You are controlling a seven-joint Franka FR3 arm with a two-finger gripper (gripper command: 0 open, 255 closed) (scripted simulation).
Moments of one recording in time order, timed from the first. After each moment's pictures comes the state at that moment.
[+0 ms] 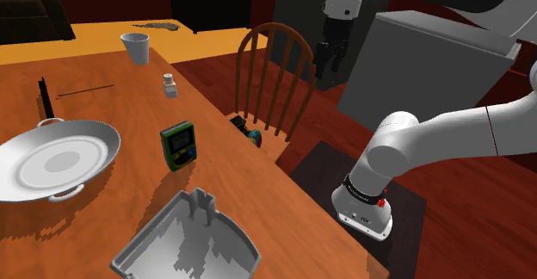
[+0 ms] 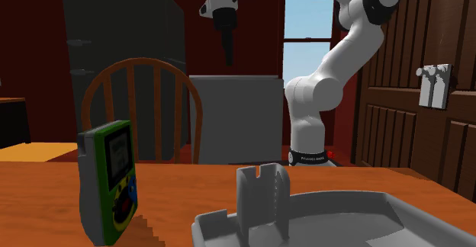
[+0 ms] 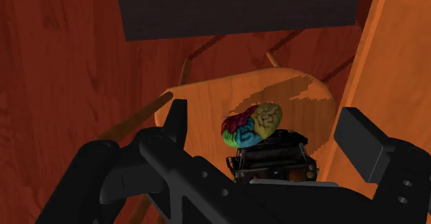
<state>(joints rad) 0.01 -0.83 -0.07 -2.38 -0.04 1.45 0.07</state>
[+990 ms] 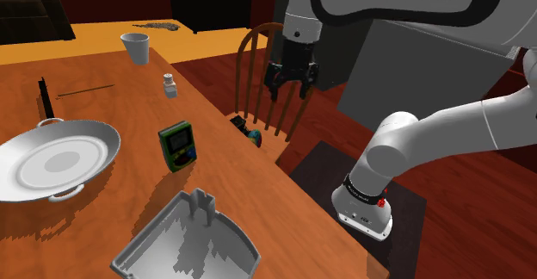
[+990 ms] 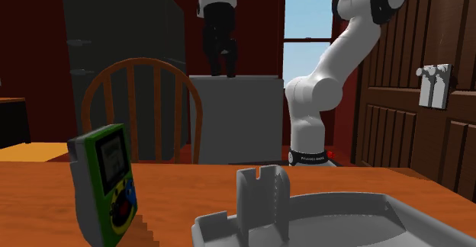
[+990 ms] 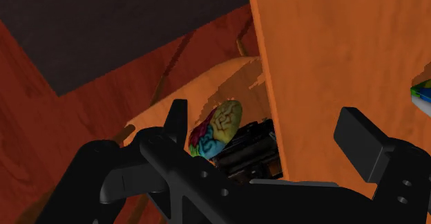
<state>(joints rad) -0.01 -0.75 0.27 -2.43 0.26 1.64 0.65</state>
